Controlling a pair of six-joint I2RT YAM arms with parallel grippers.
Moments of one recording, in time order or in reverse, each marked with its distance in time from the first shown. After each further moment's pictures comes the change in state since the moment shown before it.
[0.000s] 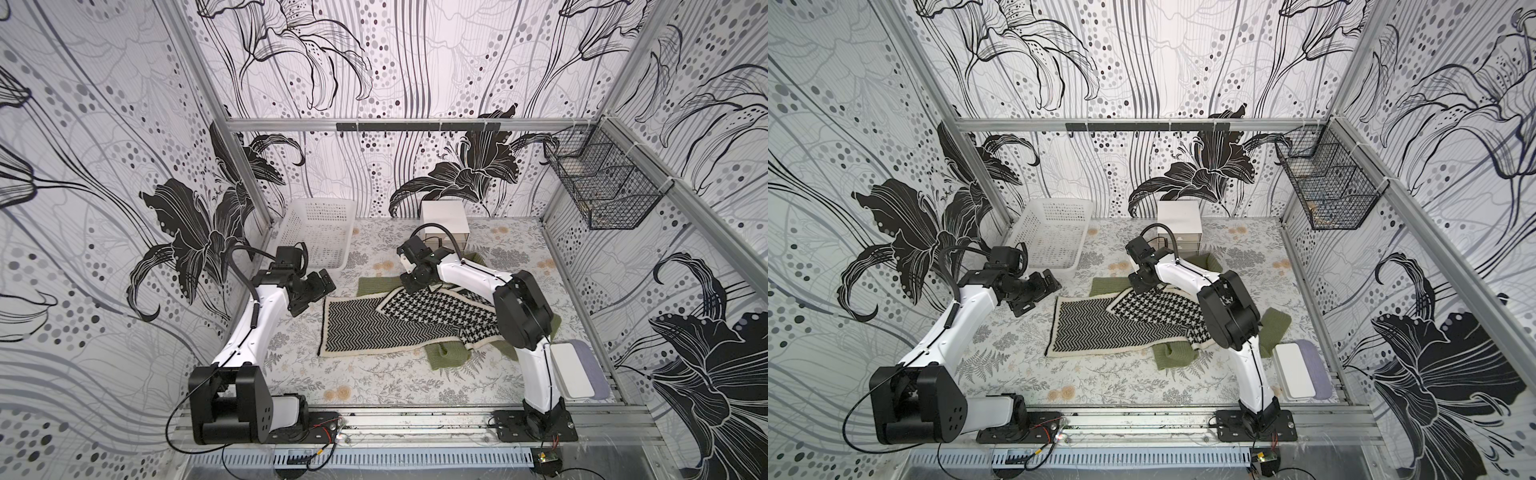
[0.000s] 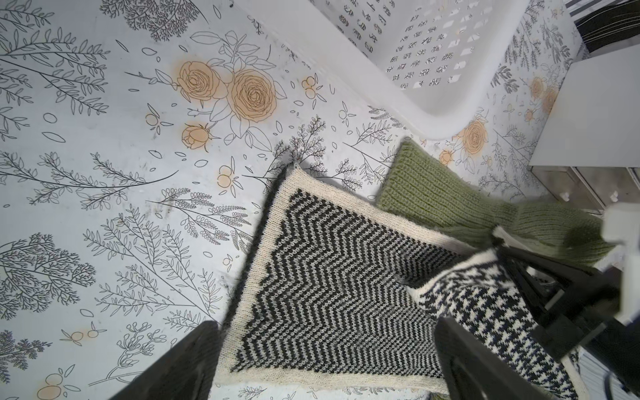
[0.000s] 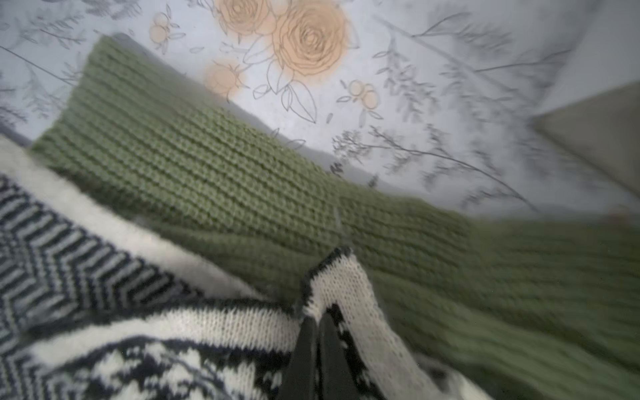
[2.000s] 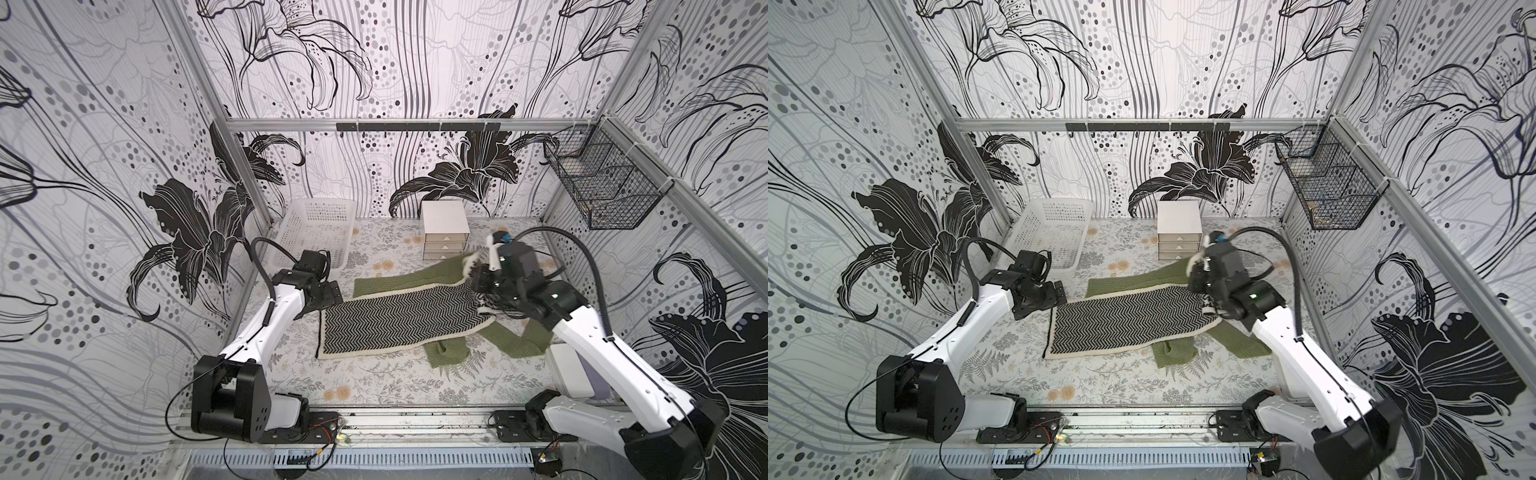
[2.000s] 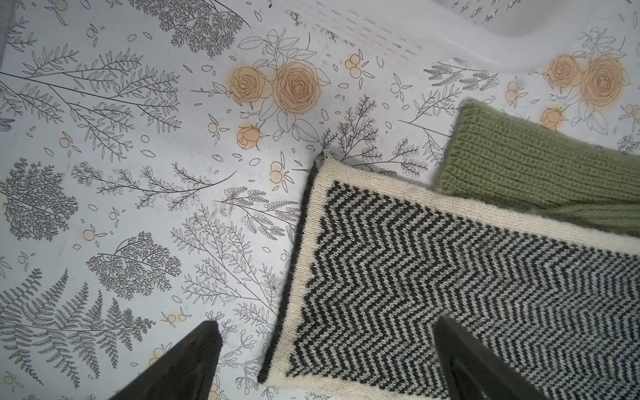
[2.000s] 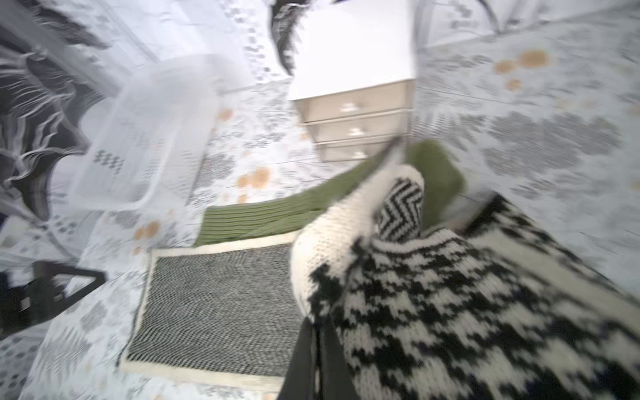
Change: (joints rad) left arm -0.174 0.020 -0.013 -0.061 -0.330 0.053; right arm -0.026 -0.830 -0.433 0.027 0.058 0.405
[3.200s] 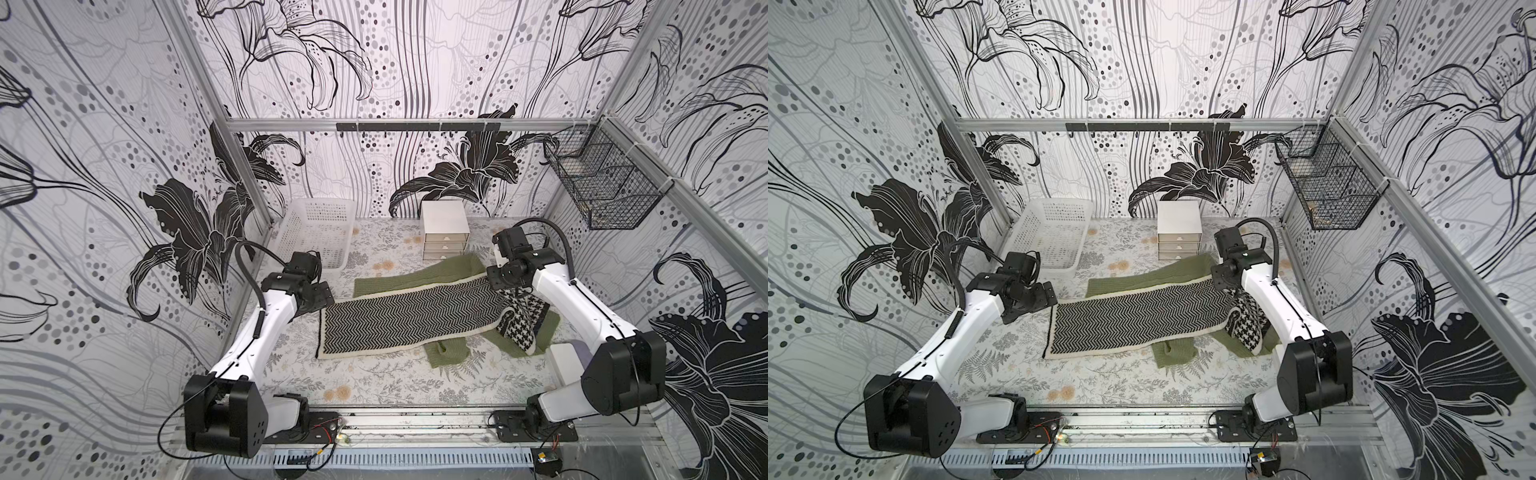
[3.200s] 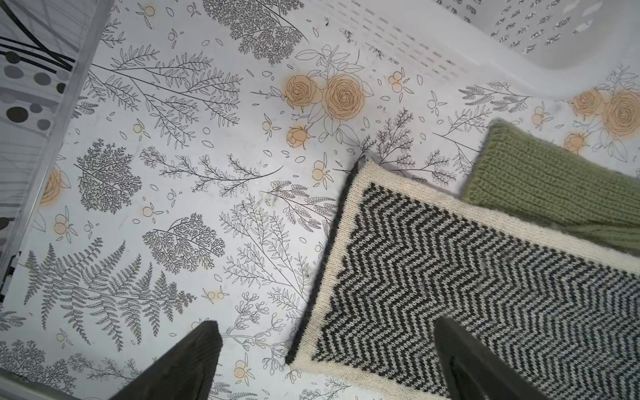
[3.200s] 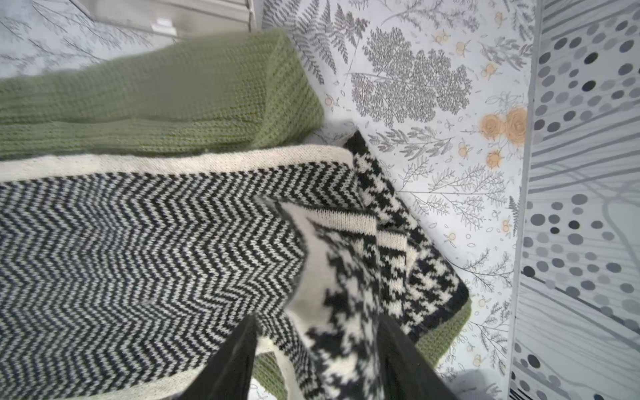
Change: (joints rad) left arm 0.031 -0.064 -0.002 -0.062 -0.041 -0.019; right arm -0.428 0.272 0.060 -0.249 0.091 -0.458
